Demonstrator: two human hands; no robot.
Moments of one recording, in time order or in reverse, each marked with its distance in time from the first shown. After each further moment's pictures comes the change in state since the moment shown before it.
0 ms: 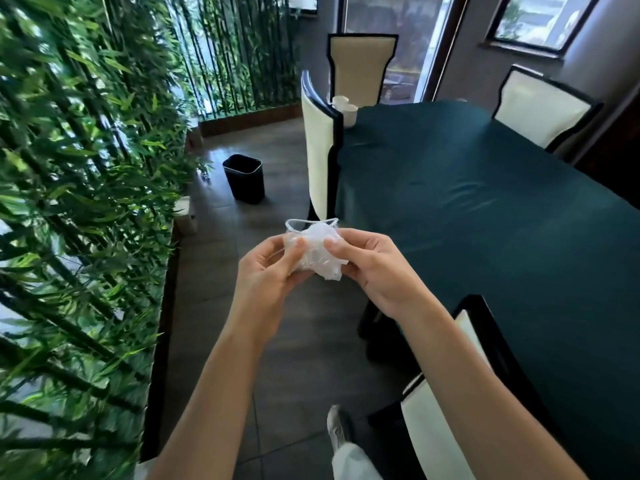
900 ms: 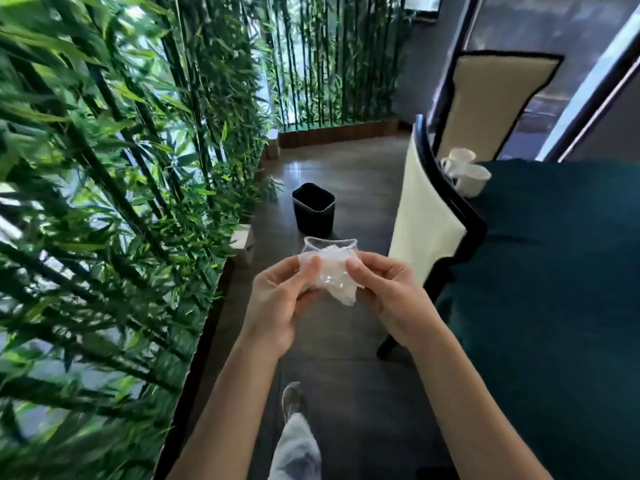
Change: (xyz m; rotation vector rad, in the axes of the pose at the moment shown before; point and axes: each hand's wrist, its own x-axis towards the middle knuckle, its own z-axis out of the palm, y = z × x) left_hand 0.447 0.026 -0.101 -0.112 0.277 -0.055; right_hand 0.502 0.034 -0.032 0.158 -0.124 0.135
